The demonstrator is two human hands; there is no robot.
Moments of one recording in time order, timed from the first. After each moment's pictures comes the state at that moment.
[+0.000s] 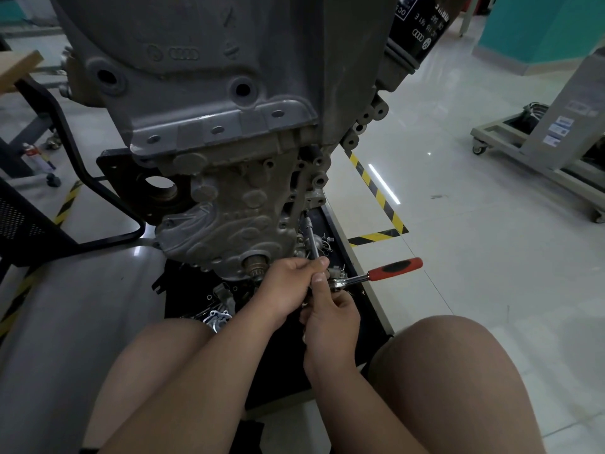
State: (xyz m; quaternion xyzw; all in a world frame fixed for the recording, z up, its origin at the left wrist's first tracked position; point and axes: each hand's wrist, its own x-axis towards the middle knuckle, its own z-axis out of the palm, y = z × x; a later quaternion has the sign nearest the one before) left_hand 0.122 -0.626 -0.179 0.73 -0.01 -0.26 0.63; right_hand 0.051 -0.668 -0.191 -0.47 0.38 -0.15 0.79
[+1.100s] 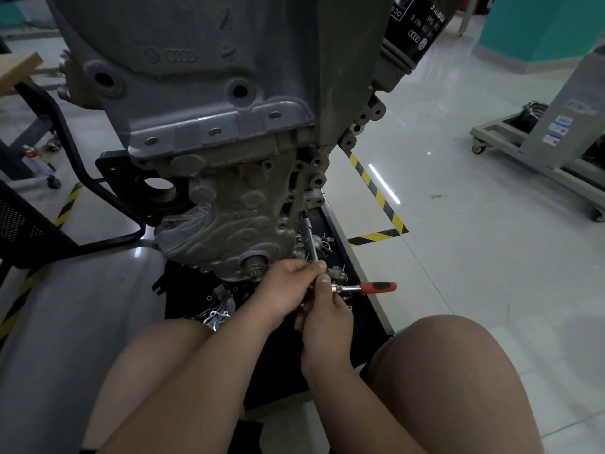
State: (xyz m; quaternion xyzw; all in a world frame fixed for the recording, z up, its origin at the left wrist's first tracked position) left_hand 0.122 -0.624 -0.180 0.73 -0.03 -0.27 0.63; right_hand 0.054 -0.667 -0.196 -0.46 0.38 -0.11 0.79
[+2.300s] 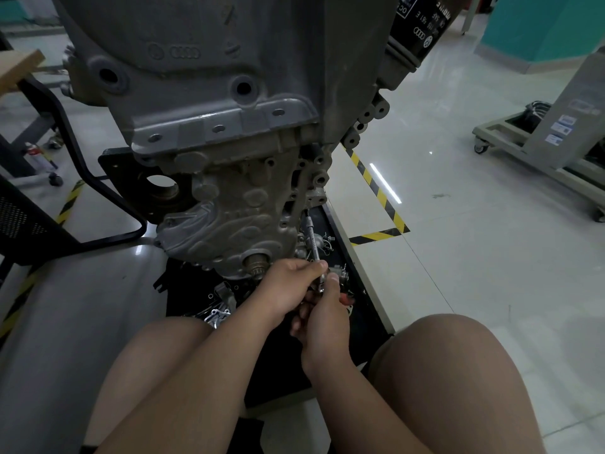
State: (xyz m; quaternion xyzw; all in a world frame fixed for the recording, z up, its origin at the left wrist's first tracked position) left_hand 0.120 -0.621 -0.178 0.73 -0.01 -0.30 0.61; right_hand 0.060 -0.668 -0.199 -0.44 0.40 -0.05 0.80
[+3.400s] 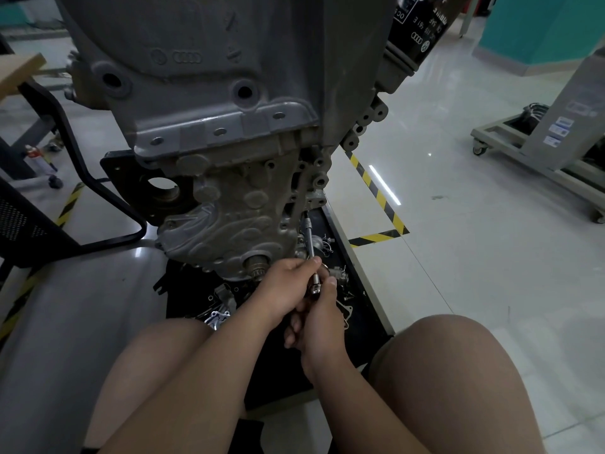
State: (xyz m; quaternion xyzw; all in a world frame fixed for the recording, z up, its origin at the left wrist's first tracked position) left_hand 0.121 -0.620 -0.174 0.76 -0.02 -0.27 0.59; right_hand 0.059 -0.666 -0.200 -0.47 0.36 0.00 0.81
